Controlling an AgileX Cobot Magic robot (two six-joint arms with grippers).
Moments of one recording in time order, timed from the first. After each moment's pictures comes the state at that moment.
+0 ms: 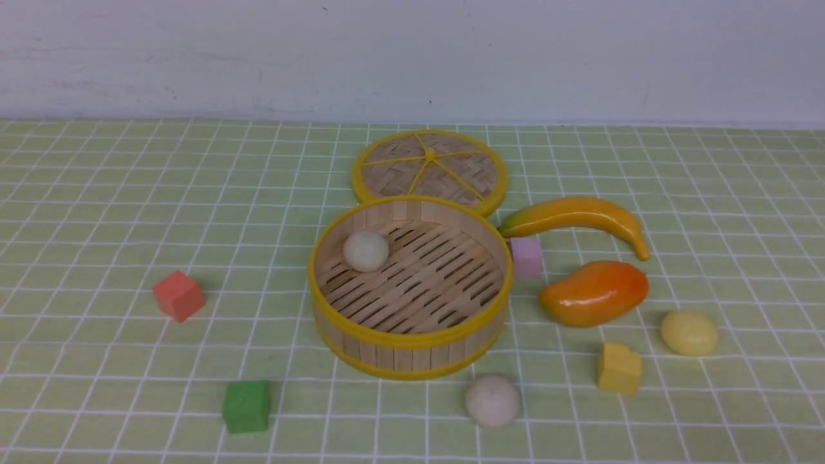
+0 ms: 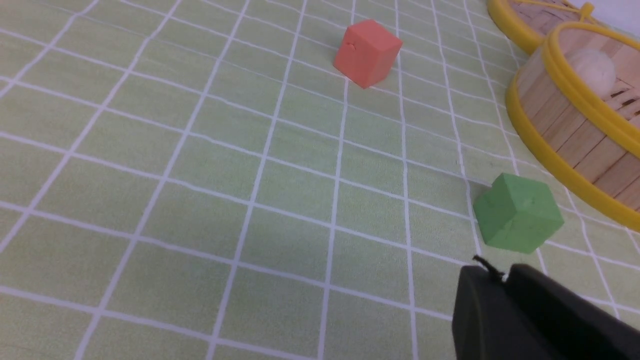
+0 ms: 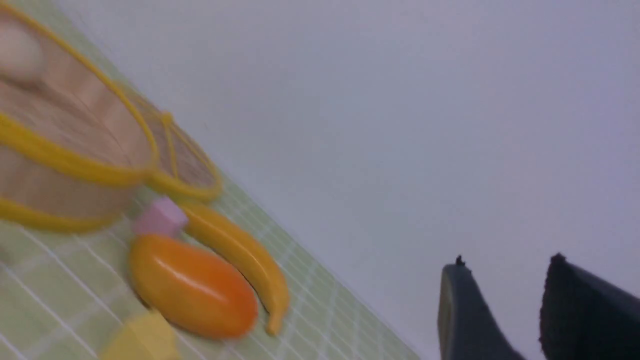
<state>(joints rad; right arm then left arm) -0.07 -0.01 0.03 -1.15 -0.39 0.54 -0.05 -0.01 0.03 -0.05 0.38 -0.31</state>
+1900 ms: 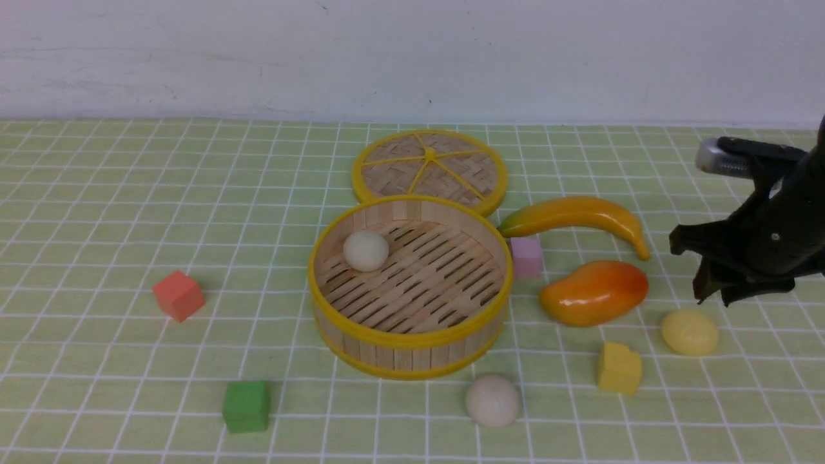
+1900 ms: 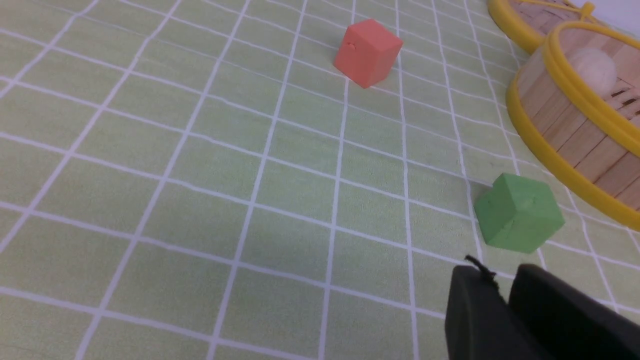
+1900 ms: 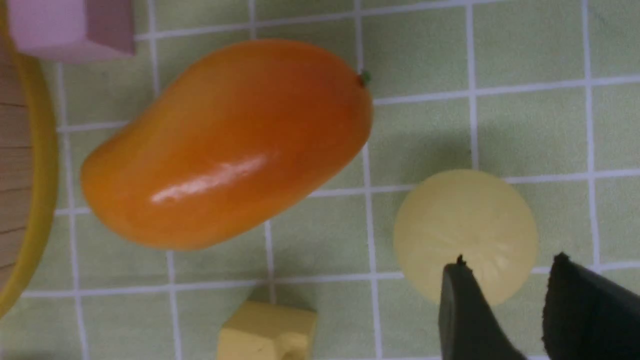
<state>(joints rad) 0.04 1.76 -1.27 0.12 0.79 0.12 -0.05 -0.01 0.03 -0.05 0.38 -0.31</state>
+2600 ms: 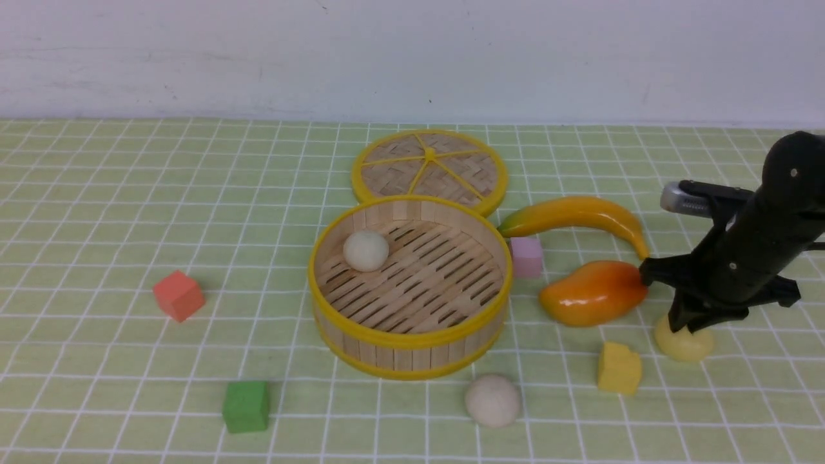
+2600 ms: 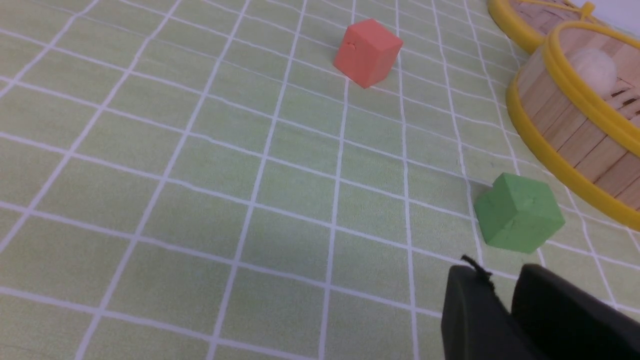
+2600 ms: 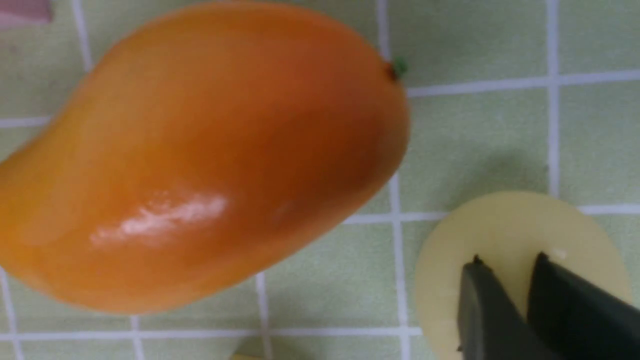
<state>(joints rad) 0.04 1.90 -1.29 0.18 0.76 0.06 -0.05 -0.01 0.03 -0.05 0.38 -0.31</state>
